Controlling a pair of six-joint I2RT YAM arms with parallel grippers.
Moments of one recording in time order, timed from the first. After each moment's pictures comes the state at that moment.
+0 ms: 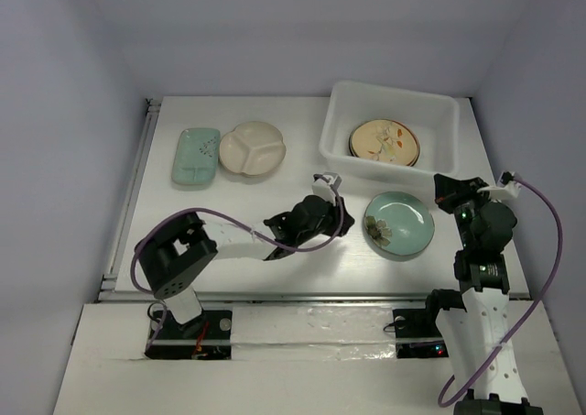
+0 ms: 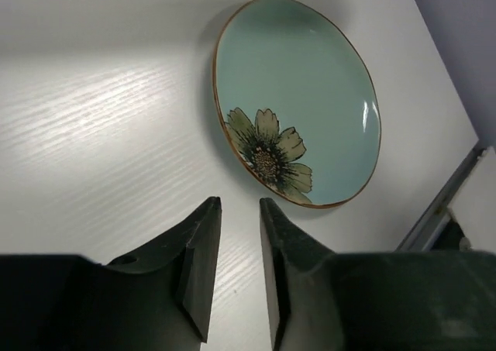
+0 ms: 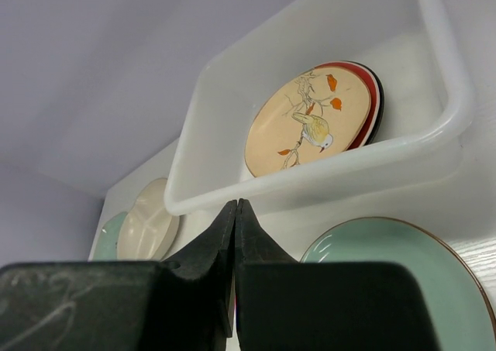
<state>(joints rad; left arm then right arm) -1.04 1.63 0.81 0.42 -0.16 -0.62 -0.13 0.49 0.48 0.00 -0.11 0.72</state>
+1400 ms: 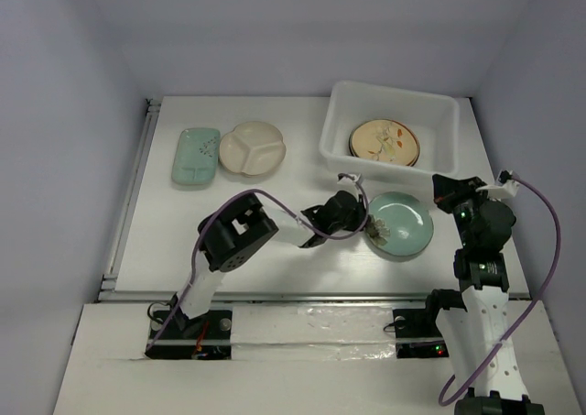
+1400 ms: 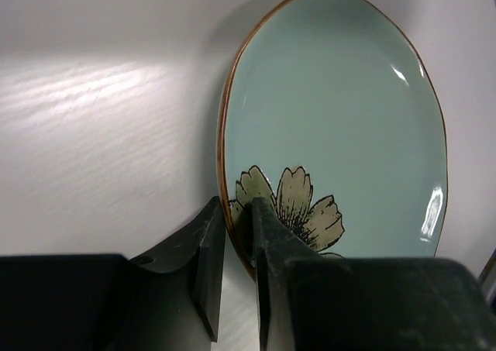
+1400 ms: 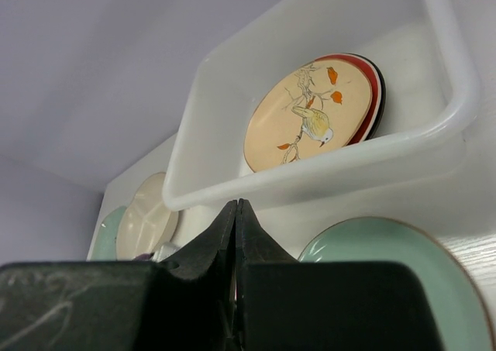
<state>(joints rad) -1.03 2.11 1.16 0.46 -0.13 -0.72 -0.13 0.51 0.48 0.01 -0.12 0.72</state>
